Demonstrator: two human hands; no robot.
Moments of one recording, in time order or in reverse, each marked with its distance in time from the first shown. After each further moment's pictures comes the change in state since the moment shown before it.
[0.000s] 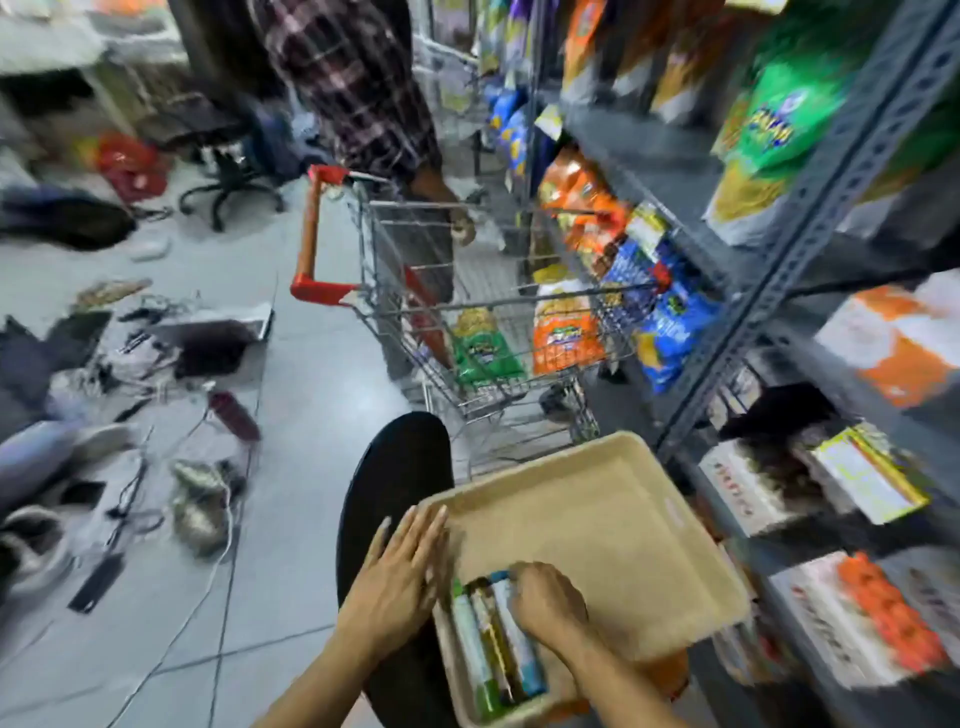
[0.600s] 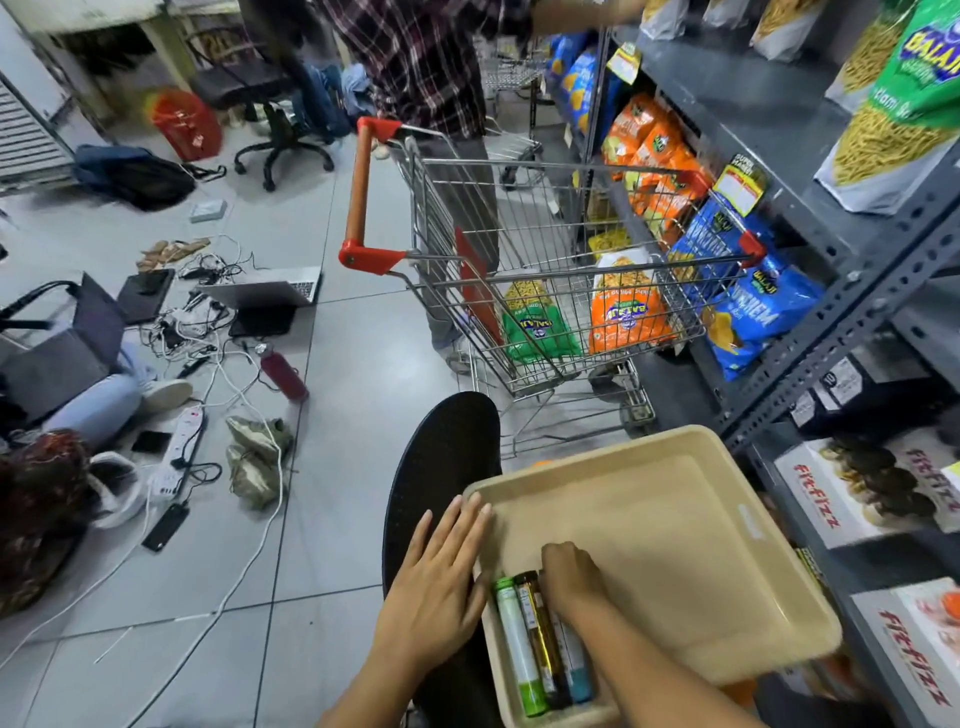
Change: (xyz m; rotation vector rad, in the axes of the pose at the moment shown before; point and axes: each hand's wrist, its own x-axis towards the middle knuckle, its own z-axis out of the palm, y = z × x) left_hand -0.008 0.010 -0.018 -0.056 0.014 -0.059; right_hand 0.065 -0.015 0.027 -0.191 -0.072 0.002
